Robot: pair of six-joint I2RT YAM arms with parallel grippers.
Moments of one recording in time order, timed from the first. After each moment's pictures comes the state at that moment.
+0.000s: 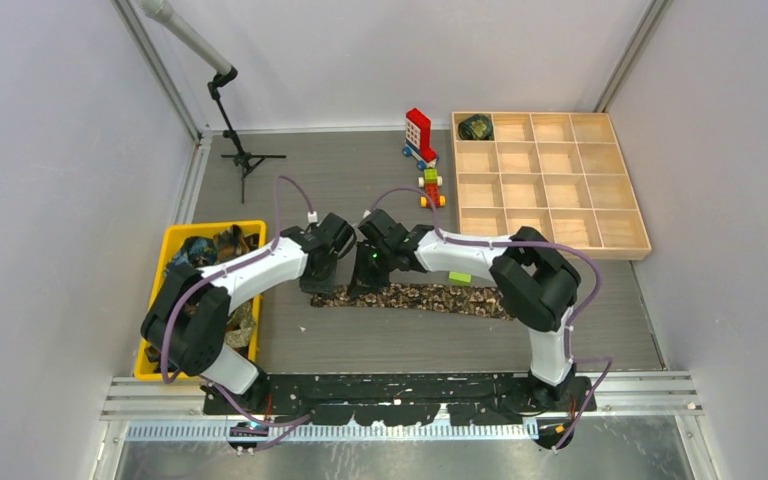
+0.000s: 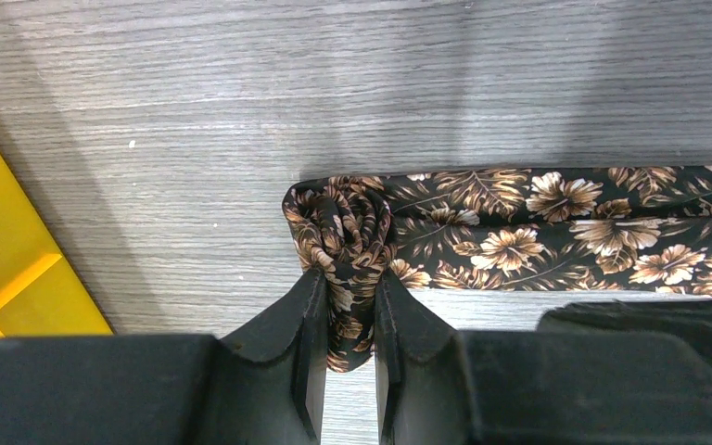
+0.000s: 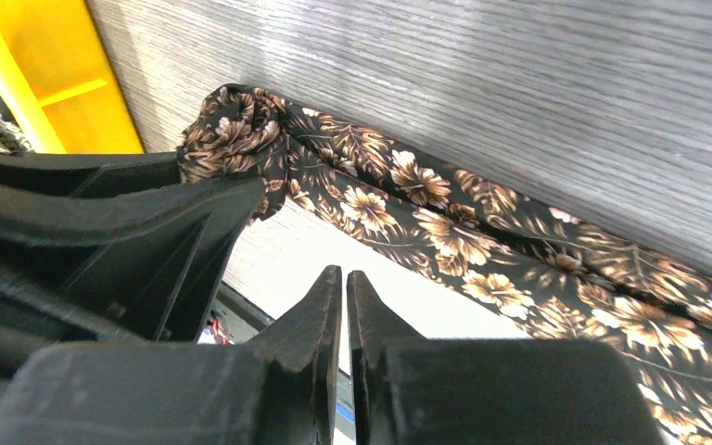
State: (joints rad) left arm -0.61 1.51 0.92 -0.73 -0.25 -0.51; right arm 0.89 1.94 1.28 -0.28 -0.31 0.95
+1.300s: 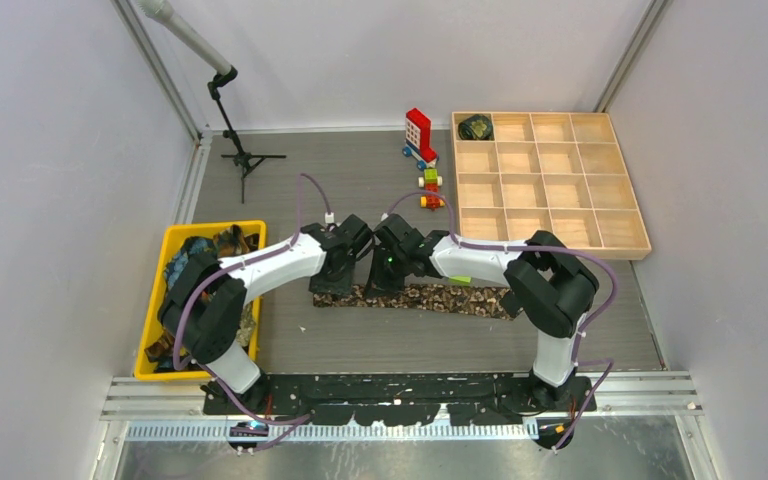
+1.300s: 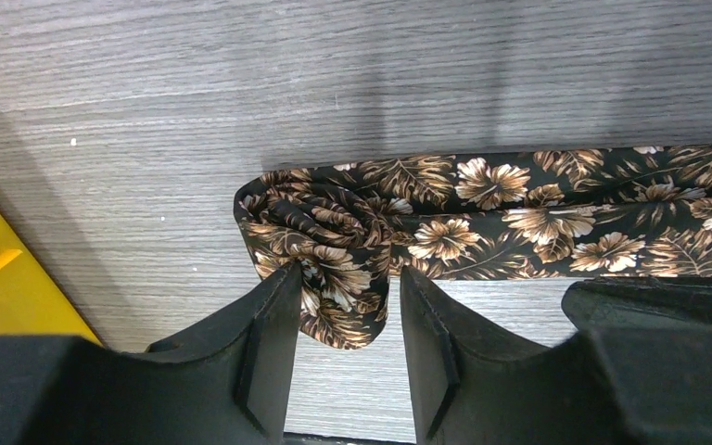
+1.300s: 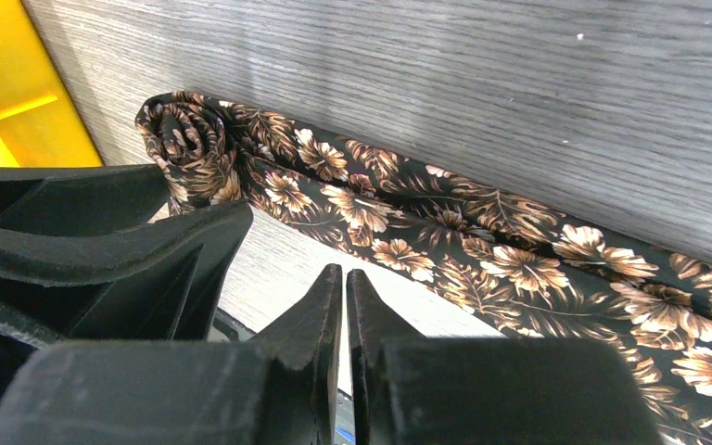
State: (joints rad) left arm -0.71 1.61 1.02 -0.80 -0.27 -0.56; right arm 0.86 1.84 1.13 -0.25 -0.25 0.96
